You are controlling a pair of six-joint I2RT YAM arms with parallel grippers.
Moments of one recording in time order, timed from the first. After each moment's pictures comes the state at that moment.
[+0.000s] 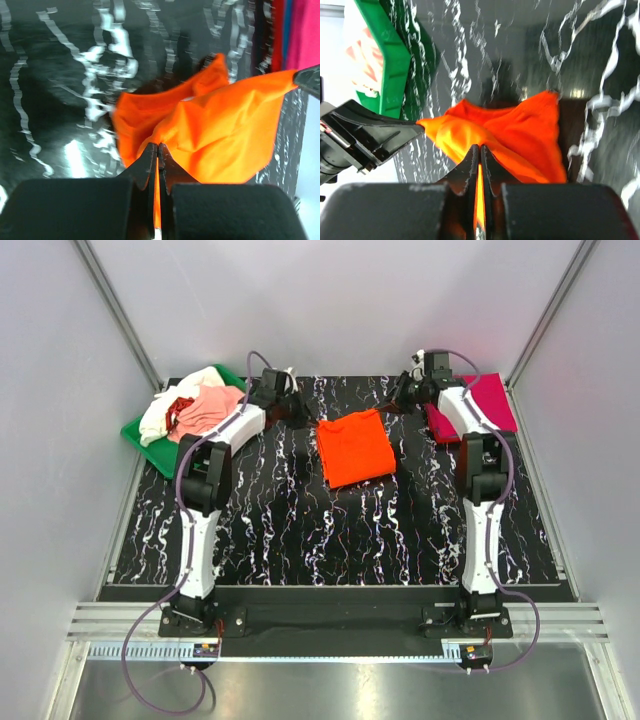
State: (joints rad) left arm -0.31 2.25 1.85 -0.32 0.40 -0.59; right arm 0.10 2.33 2.04 -0.48 -0.60 0.61
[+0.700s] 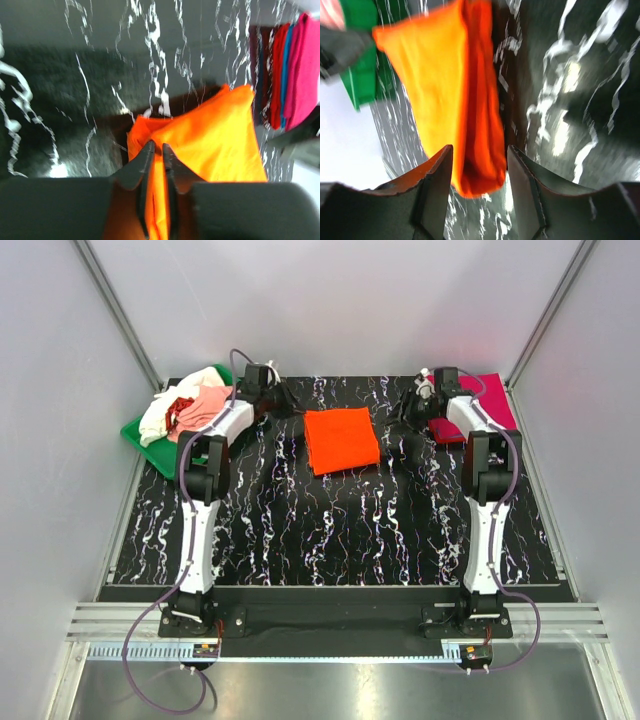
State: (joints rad) left arm -0.20 2.43 2.01 -0.25 0.46 -0.63; right arm 0.04 2.36 1.94 -0.52 -0.72 0.44
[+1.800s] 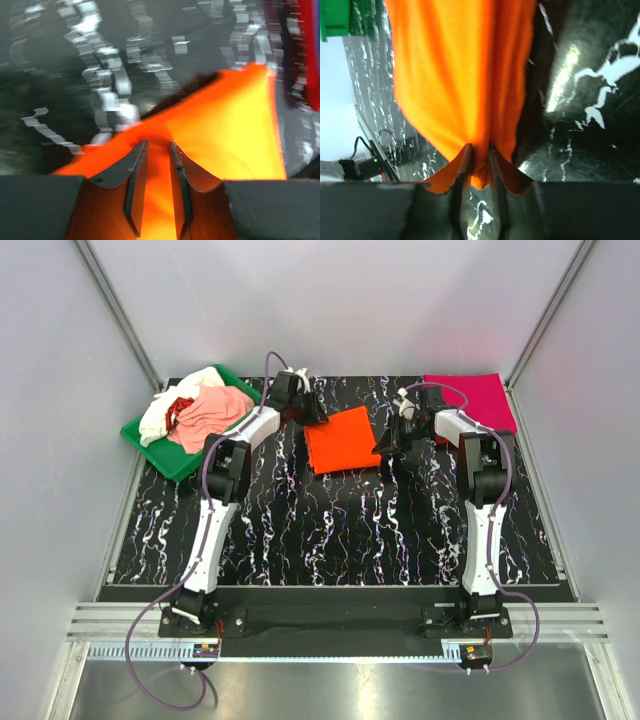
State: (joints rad) left arm -0.33 2.57 2.17 -0.26 0.39 -0.47; right arm 0.10 2.30 1.72 -0.50 -0.83 0.19
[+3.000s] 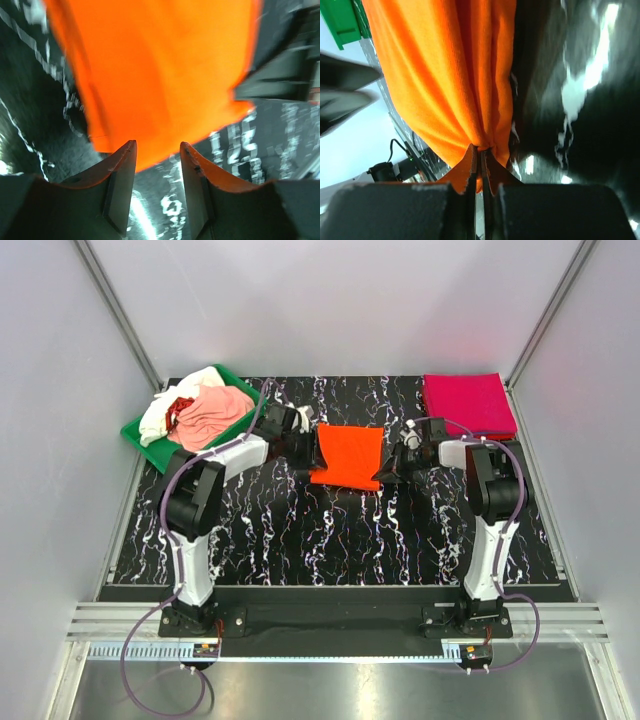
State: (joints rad) left arm -0.42 1.97 1.37 -0.25 0.42 -0.44; right arm 0.12 2.10 1.23 -0.21 -0.82 0.49
